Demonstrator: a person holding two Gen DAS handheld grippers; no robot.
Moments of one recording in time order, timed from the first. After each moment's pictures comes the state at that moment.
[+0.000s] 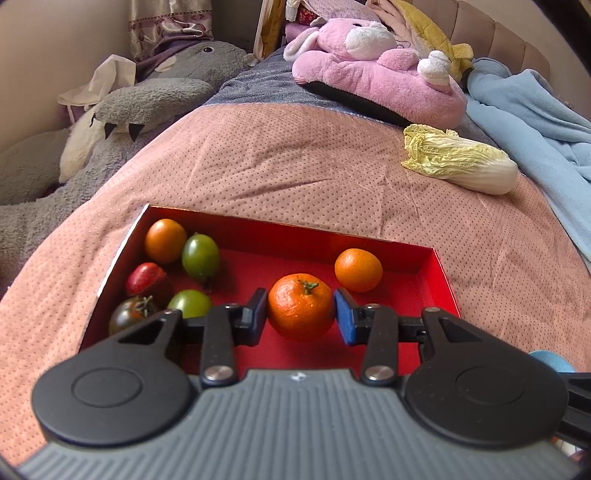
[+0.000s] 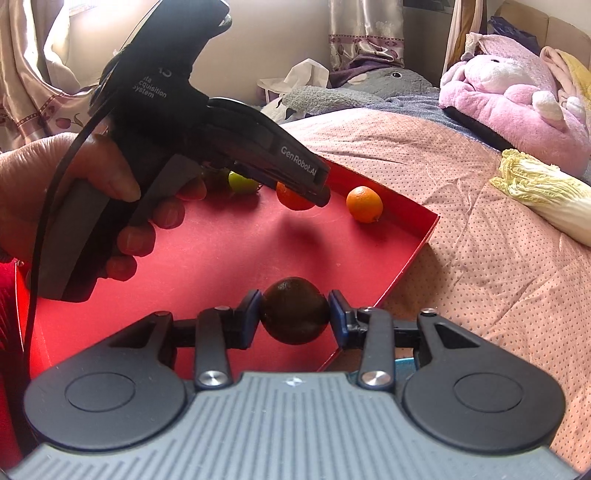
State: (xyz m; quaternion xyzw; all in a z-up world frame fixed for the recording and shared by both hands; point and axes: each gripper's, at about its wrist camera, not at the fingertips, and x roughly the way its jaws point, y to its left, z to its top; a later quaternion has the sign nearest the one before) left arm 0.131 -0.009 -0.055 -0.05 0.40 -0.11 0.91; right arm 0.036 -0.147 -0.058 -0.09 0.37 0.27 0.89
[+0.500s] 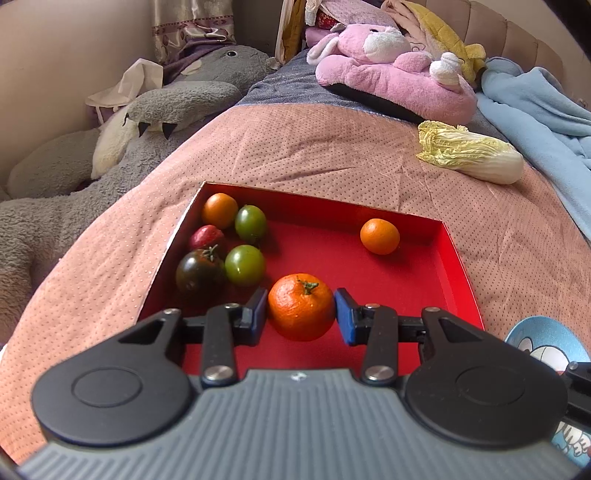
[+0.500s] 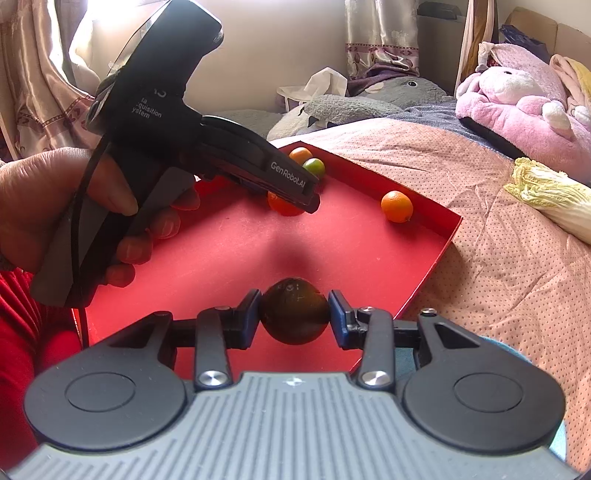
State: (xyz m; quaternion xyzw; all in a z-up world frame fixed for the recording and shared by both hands) left arm 0.087 0.009 -0.043 -0.03 0.40 -0.07 0.91; right arm -0.010 -0.137 -0.042 -0.09 0.36 0.29 0.88
